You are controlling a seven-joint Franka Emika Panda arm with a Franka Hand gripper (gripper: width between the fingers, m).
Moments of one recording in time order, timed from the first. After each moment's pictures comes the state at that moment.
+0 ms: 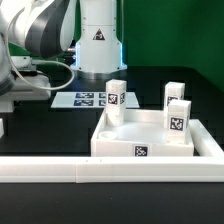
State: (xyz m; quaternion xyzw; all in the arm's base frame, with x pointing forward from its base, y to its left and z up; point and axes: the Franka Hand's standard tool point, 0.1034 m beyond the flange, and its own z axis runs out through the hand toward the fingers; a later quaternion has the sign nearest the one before) arm 0.340 -0.225 0.000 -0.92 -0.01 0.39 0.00
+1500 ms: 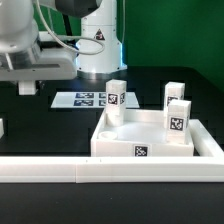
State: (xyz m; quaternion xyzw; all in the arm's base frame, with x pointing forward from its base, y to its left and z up) arm 0.400 -0.164 0.055 -0.95 -0.02 0.31 0.00
